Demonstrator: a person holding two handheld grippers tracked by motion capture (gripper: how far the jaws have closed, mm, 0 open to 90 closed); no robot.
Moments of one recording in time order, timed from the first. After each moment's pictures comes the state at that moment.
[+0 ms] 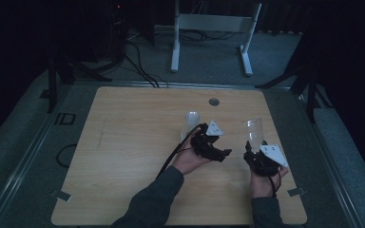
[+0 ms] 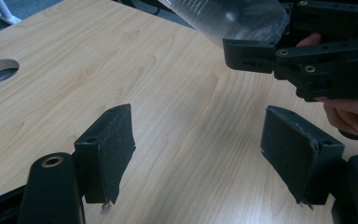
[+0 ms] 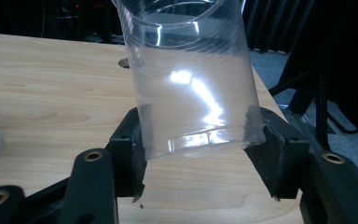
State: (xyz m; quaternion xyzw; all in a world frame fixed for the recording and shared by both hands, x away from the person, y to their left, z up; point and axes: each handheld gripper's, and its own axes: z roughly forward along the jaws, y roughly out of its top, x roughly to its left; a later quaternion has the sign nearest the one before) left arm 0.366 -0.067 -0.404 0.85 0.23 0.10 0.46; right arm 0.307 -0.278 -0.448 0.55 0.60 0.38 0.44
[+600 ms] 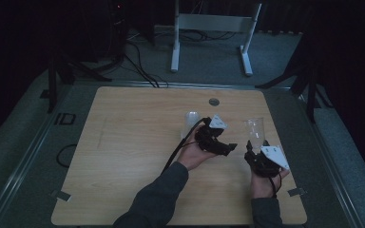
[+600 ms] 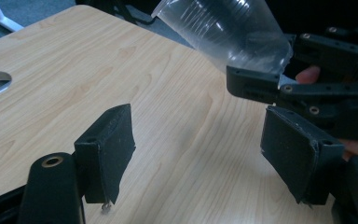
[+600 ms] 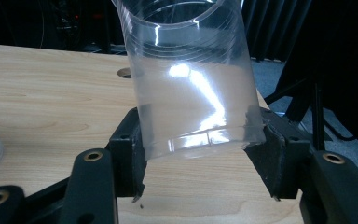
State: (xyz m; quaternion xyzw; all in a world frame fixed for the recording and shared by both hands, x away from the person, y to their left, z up) left arm 0.378 -0.077 -0.391 0.84 0.24 0.08 0.48; right arm 0.303 -0.277 -0.445 0.54 0.59 0.40 0.45
